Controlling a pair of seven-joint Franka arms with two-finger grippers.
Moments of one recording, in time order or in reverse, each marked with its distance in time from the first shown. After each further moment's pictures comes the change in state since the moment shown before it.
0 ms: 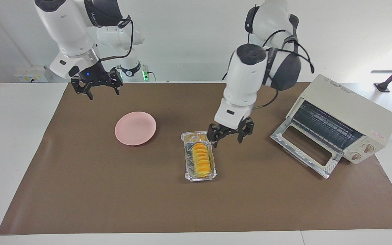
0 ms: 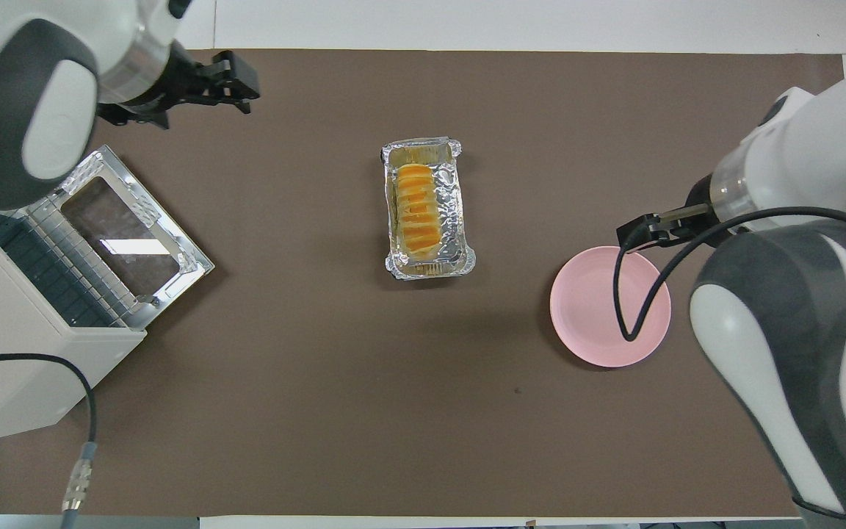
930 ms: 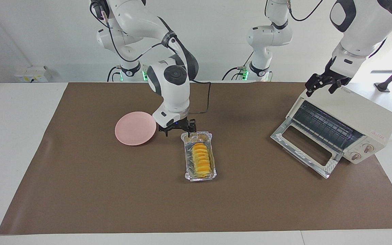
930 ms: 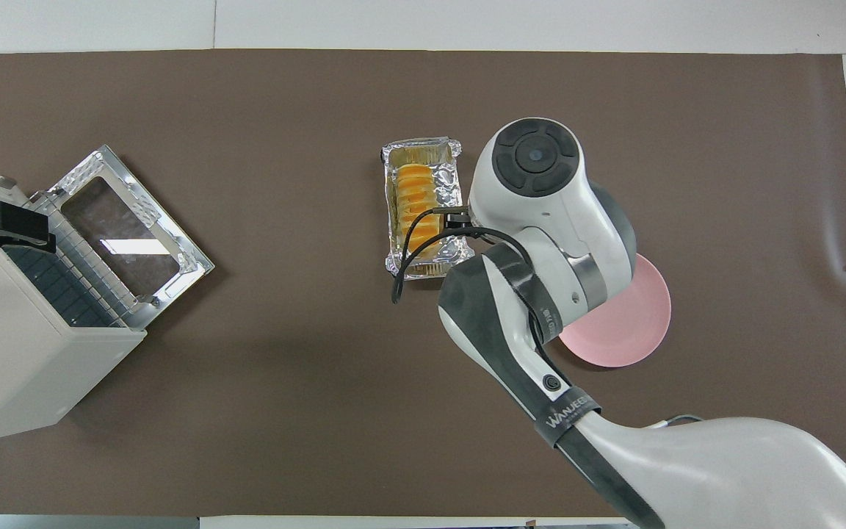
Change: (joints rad) left arm 0.240 -0.425 0.000 -0.598 -0.001 0.028 0.251; right arm 0.271 0.393 0.000 0.120 -0.080 0.298 0.504
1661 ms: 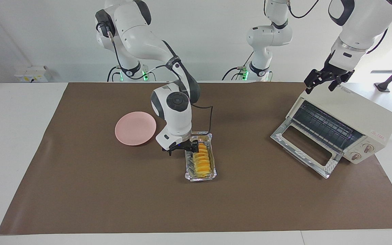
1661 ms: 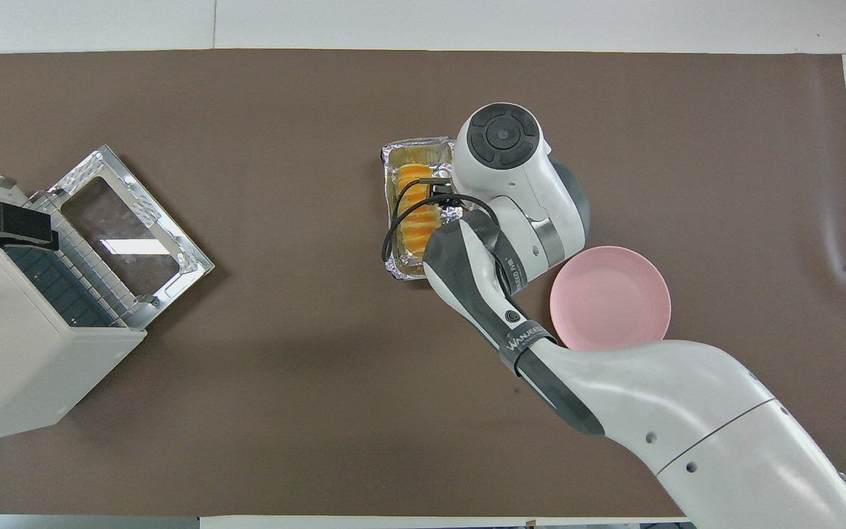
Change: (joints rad) left arm -0.002 -0.001 -0.016 0.065 -0.008 -0.048 0.000; right arm -0.018 0.167 -0.018 0.127 -0.003 0.093 -0.055
